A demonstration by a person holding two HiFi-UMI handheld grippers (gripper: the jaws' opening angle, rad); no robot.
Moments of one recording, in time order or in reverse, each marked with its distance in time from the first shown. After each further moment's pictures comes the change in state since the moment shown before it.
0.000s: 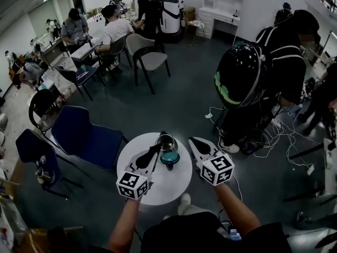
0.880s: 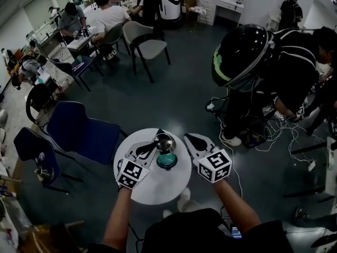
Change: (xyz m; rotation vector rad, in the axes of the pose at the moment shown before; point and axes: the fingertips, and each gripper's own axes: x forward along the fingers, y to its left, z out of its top) left arm 0.084 0.043 -0.046 0.370 0.272 -0.085; right arm 0.055 -0.046 -0.024 0.001 0.060 0.061
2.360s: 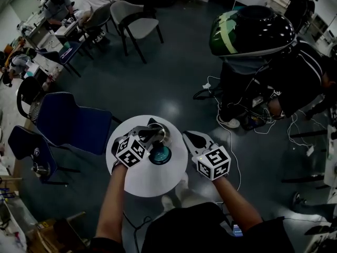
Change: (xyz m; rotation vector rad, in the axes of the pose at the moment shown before) left arm 0.106 0.005 -0.062 0.219 0.322 -0.243; right arm 0.011 -0.054 -0.069 0.075 0.129 -0.031
